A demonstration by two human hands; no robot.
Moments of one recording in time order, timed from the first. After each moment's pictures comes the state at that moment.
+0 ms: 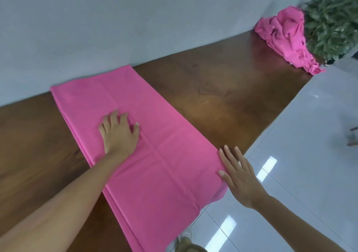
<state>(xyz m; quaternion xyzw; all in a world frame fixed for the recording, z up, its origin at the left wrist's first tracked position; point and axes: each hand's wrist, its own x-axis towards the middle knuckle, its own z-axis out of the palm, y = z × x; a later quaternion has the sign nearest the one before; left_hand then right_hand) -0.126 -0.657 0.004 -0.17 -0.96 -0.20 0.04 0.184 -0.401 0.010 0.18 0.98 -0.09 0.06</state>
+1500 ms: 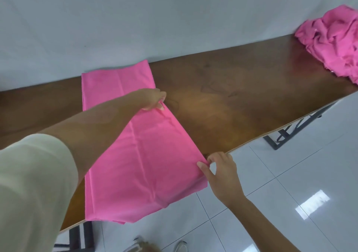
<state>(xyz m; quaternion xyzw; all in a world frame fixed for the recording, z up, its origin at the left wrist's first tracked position) -0.143 -0.541 0.082 -0.39 -0.91 0.01 -0.13 0.200 -0.372 0.028 0.17 0.93 -0.31 -0.08</state>
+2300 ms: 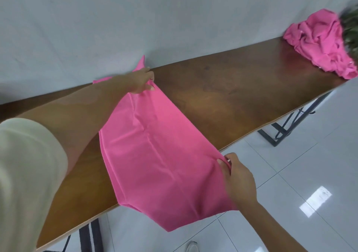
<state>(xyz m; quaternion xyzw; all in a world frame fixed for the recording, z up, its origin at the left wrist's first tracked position) -0.158 -0.610 0.152 -0.40 -0.92 -0.04 -0.04 0.252 -0.411 0.041 0.29 0.91 -0.28 -0.08</state>
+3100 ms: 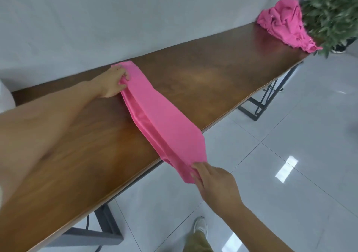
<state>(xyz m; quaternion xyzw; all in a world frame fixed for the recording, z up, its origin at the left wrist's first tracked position) -0.105 -0.819 0.127 -0.43 -0.89 -0.14 -0.01 0.340 -0.656 0.034 0.05 0.96 -0.03 -0.27</state>
